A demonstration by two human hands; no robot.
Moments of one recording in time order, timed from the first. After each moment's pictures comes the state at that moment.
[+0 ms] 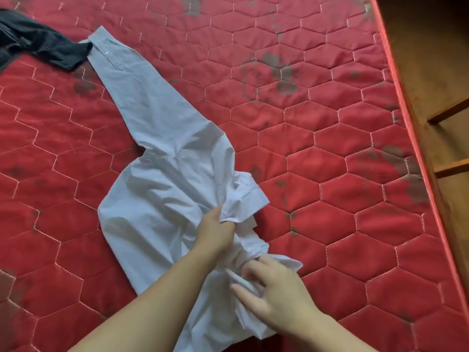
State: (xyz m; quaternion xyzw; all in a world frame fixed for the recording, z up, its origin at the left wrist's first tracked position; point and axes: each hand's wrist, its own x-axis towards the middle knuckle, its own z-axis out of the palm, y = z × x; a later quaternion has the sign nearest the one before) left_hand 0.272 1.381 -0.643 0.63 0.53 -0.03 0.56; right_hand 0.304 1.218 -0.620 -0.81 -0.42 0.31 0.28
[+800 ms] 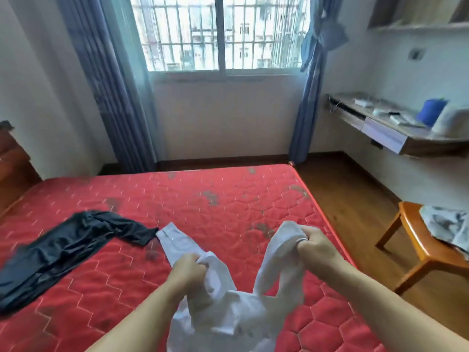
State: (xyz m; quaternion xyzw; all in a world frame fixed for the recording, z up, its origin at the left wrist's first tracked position) left_hand 0.215 1.538 -0.292 0.83 0.40 -0.01 0.38; right_hand 0.355 1.313 -0.214 -0.76 -0.25 0.21 0.56
